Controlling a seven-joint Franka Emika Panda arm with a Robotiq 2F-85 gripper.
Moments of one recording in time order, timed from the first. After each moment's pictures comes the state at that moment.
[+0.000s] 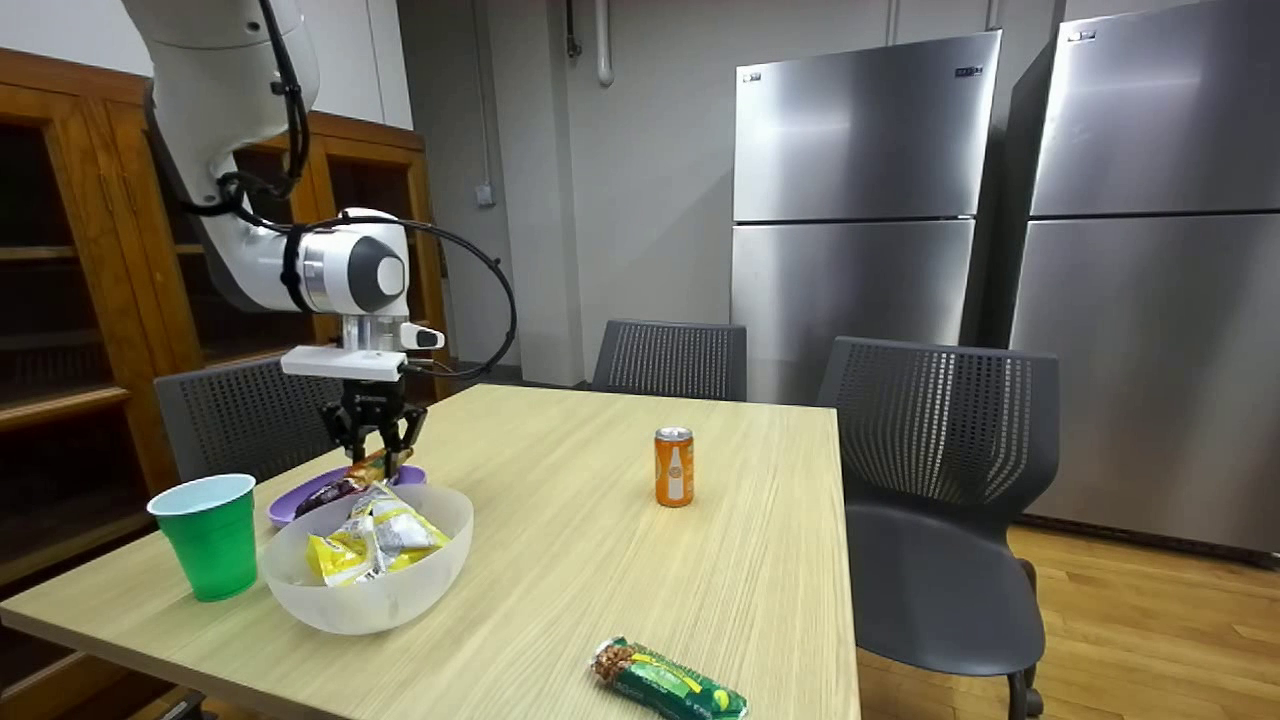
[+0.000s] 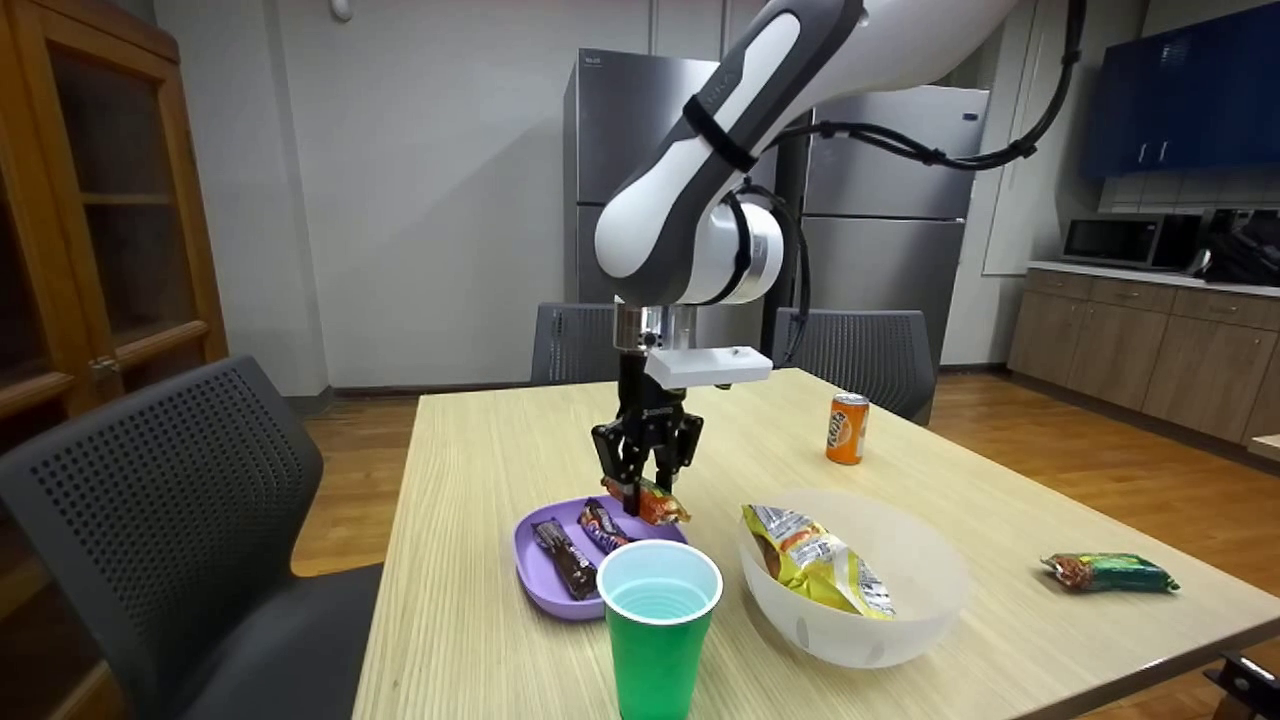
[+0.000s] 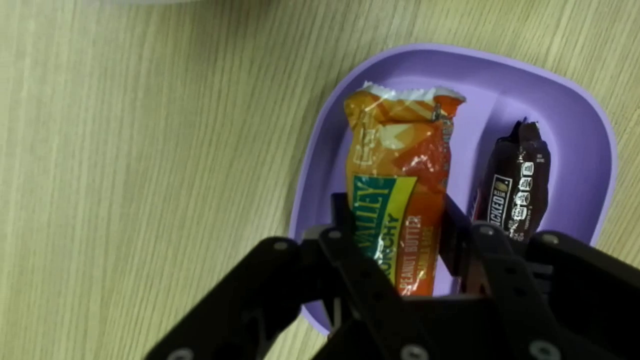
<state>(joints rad) 0.19 0.64 0.15 -1.85 -0.01 2.39 0.02</state>
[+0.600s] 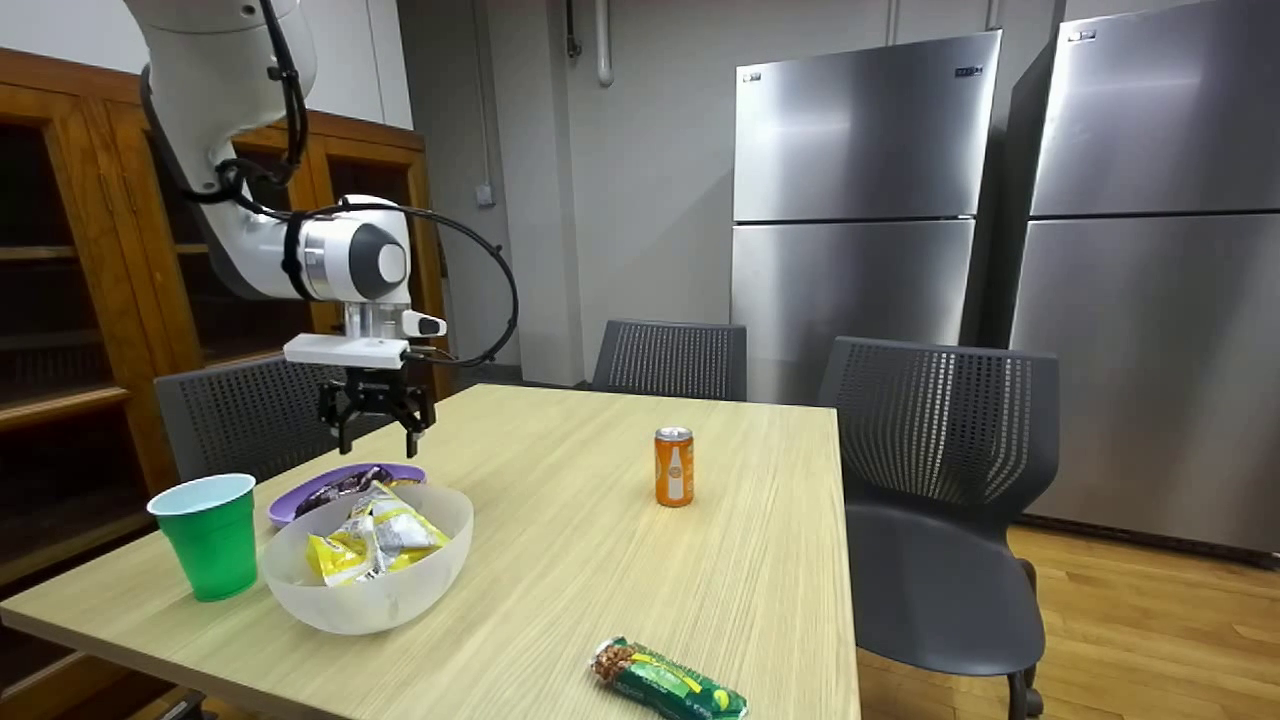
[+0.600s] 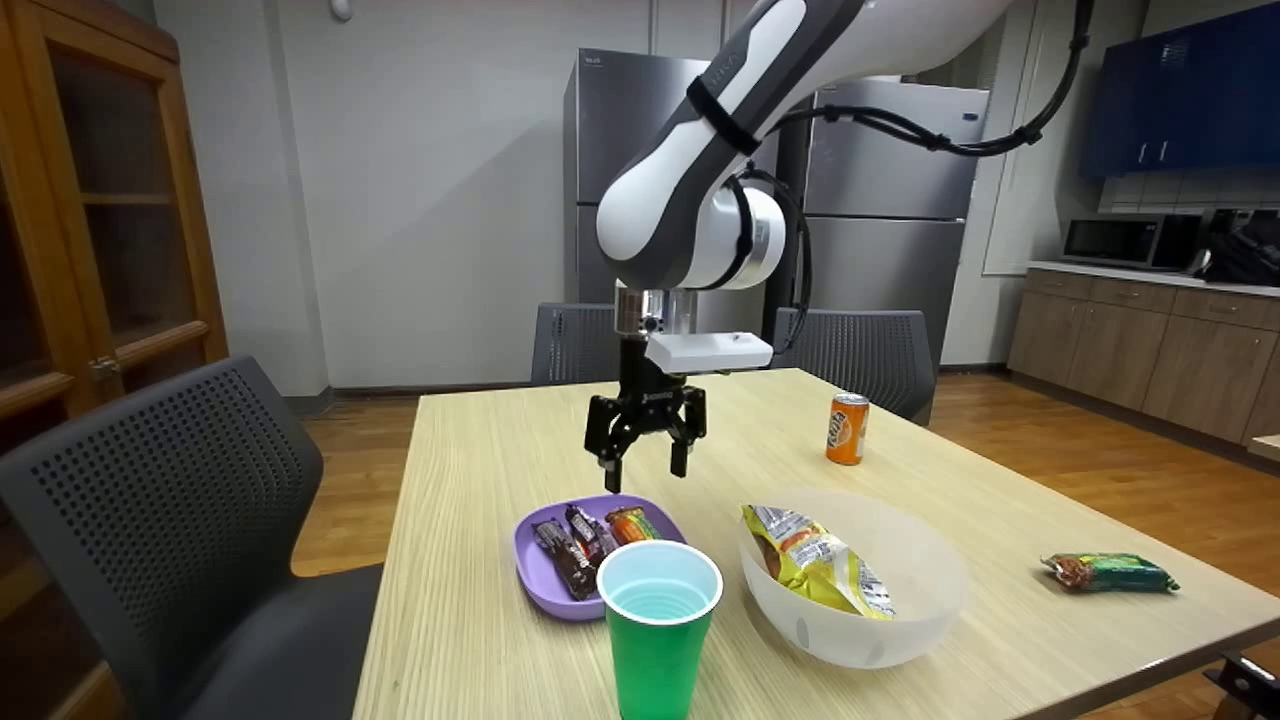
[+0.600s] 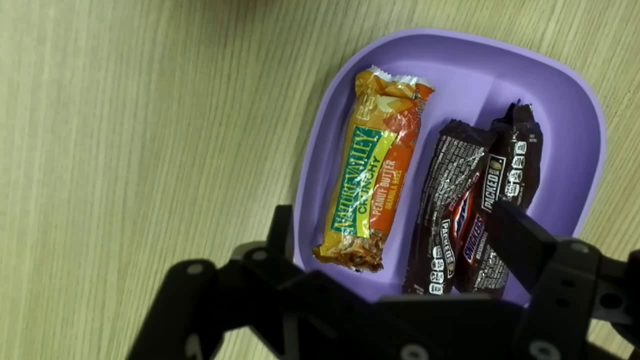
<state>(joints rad) 0.19 0.62 0.14 -1.85 -0.01 2.39 0.01</state>
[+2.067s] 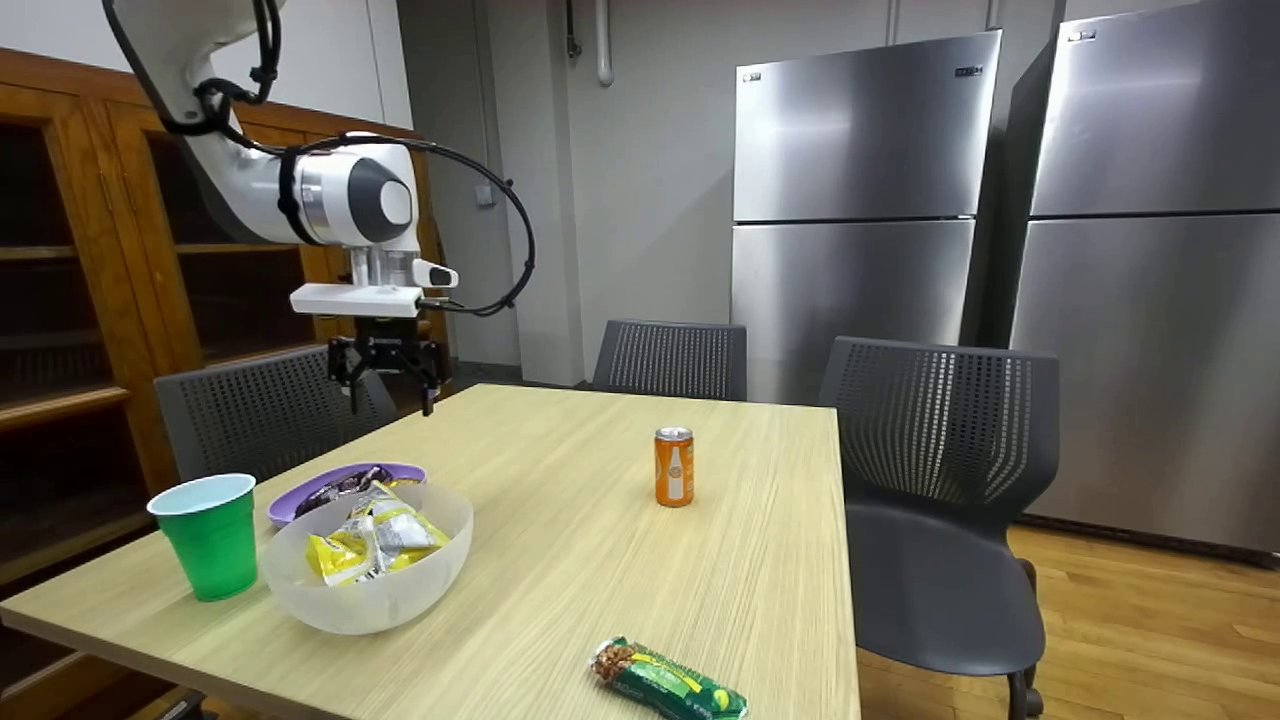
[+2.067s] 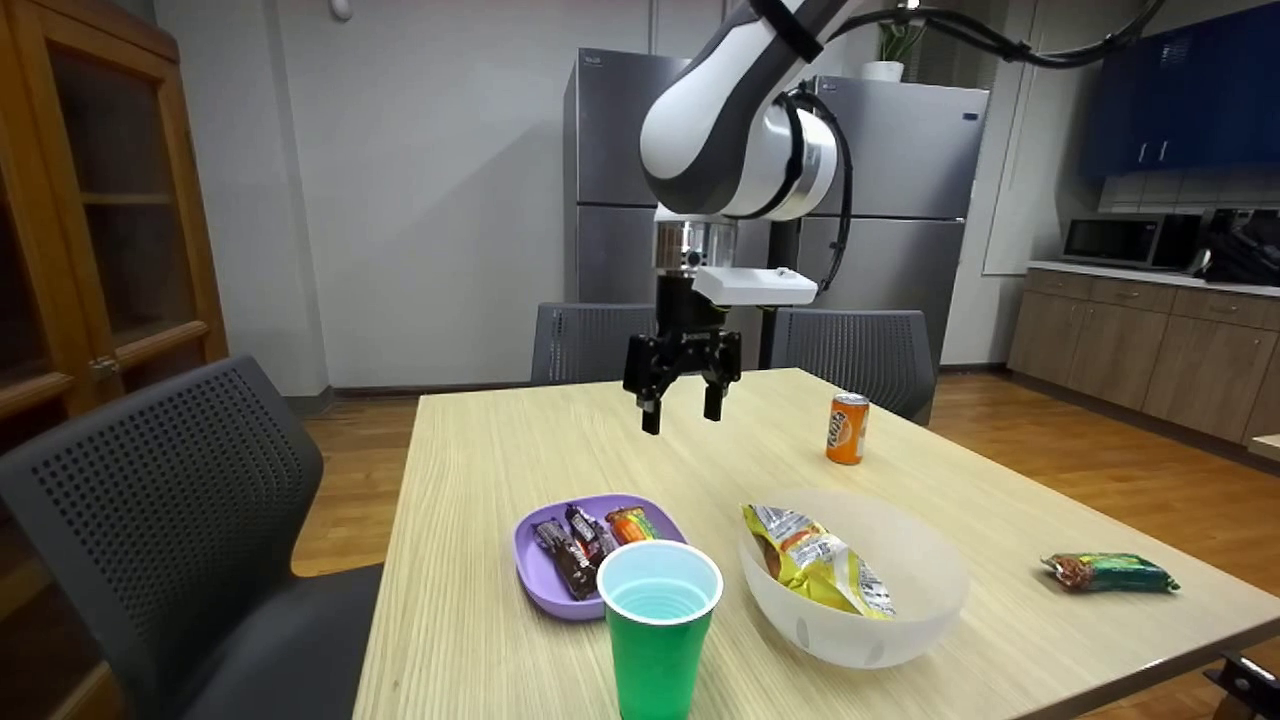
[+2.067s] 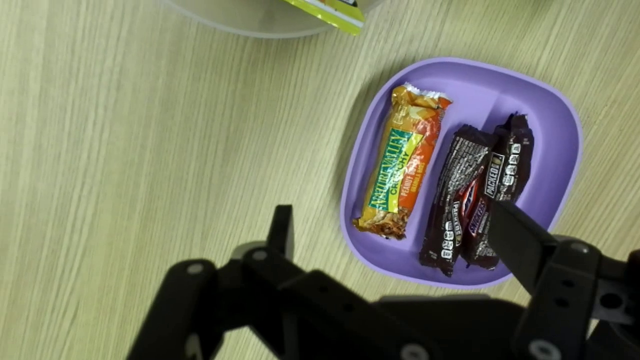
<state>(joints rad) 0.15 0.43 0.13 -1.97 -0.01 2.35 -0.05</state>
